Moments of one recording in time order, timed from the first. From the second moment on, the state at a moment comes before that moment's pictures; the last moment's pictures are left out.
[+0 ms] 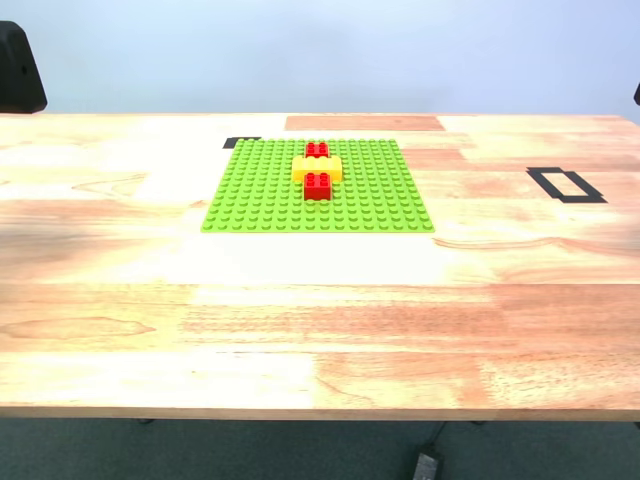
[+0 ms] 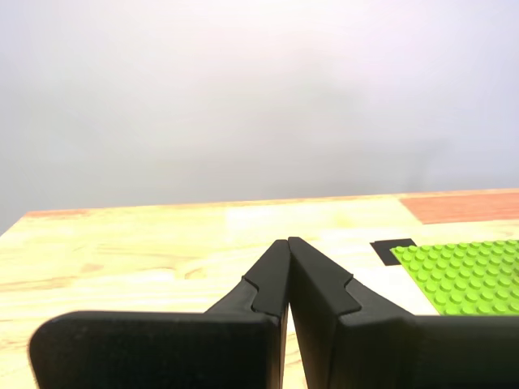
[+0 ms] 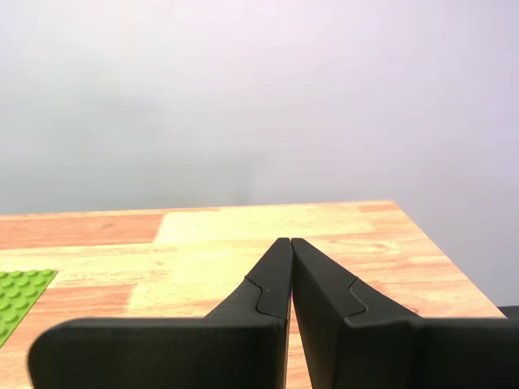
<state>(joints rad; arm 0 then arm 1) 0.00 0.50 0.01 0.40 0.05 0.02 -0.01 0.39 0.01 0.31 0.06 0.00</state>
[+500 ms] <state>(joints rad) 0.00 0.50 0.01 0.39 0.05 0.02 -0.01 0.39 0.01 0.31 0.05 0.00</state>
